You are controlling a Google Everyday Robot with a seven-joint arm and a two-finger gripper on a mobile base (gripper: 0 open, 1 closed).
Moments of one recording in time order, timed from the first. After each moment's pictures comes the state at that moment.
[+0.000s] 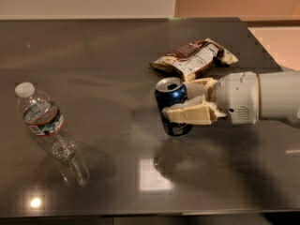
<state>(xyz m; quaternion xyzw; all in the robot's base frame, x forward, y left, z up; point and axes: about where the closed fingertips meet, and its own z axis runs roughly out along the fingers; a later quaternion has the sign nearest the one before) 0.440 -0.062 0.929 -0.47 0.67 0.34 0.46</state>
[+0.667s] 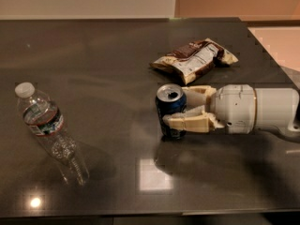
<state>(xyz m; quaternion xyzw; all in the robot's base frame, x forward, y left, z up) 0.442 -0.062 0.909 -0.50 0.61 0.35 0.51</state>
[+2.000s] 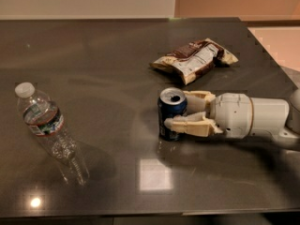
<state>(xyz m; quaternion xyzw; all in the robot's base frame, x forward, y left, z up) 0.449 -0.064 0.890 -0.49 0.56 0.39 0.54</state>
